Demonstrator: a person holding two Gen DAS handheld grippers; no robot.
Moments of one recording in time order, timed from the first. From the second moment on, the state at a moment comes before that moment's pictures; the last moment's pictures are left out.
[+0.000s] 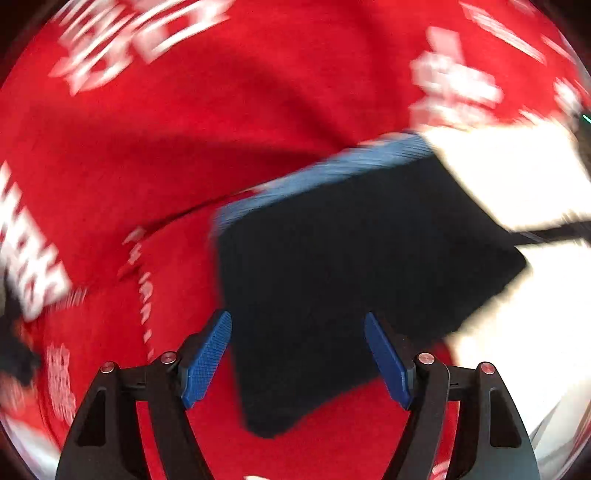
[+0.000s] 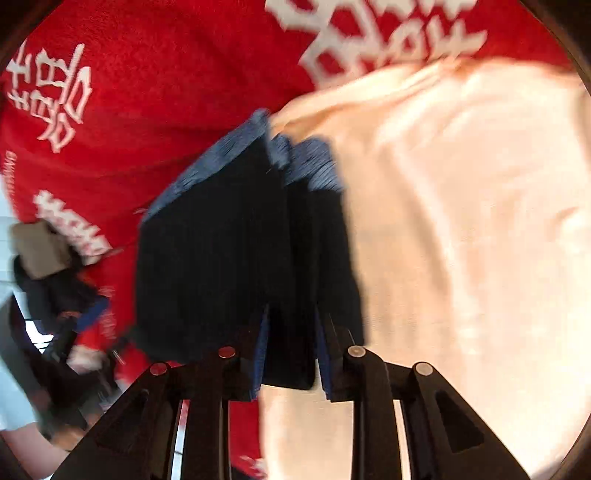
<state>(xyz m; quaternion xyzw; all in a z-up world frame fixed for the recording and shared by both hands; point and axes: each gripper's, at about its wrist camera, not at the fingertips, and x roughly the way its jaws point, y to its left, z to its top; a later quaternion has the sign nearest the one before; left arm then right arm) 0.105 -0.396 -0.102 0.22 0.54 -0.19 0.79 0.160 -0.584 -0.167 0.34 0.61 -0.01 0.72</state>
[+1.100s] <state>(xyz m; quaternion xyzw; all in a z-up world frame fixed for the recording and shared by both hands) 0.101 -0.339 -0.163 0.13 0.63 -0.13 0.75 0.154 -0.544 -0.170 0.22 0.65 0.02 0.73</state>
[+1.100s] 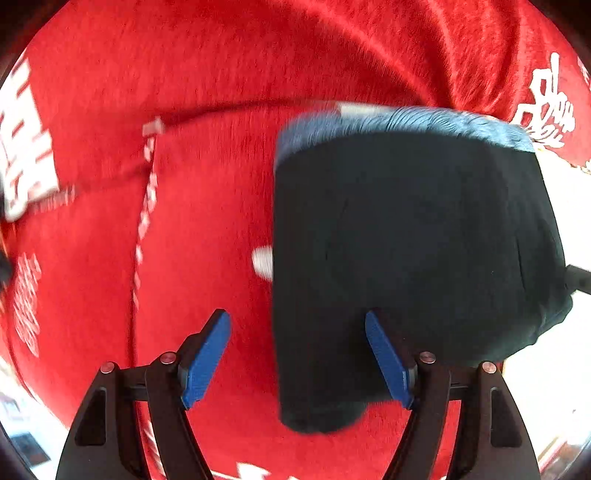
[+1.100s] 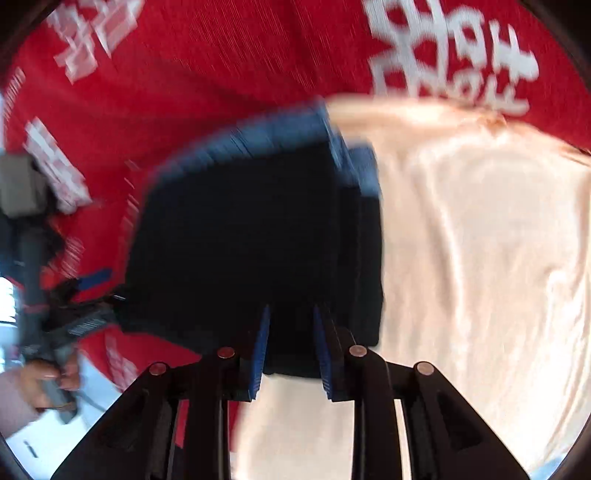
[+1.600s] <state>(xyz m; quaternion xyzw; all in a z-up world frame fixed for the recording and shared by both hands) 0.111 -0.337 -0.165 0.13 0.65 -0.08 0.75 0.136 -0.548 -0.171 0.25 0.63 -0.02 0.73</state>
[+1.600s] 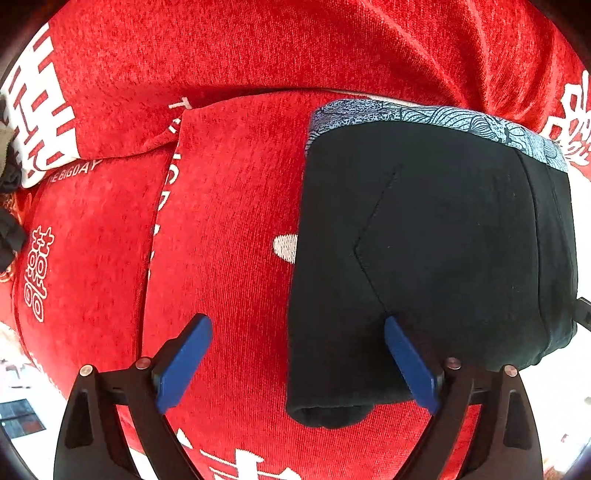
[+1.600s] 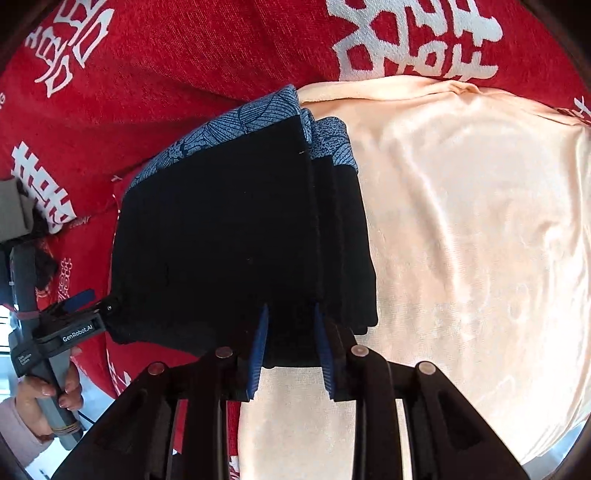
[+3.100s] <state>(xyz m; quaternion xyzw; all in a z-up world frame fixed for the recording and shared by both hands) 0.120 -0.332 -0.160 0.13 0.66 -0.11 0.73 0.099 -0.597 -0.170 0.31 0.63 -0.03 0.71</state>
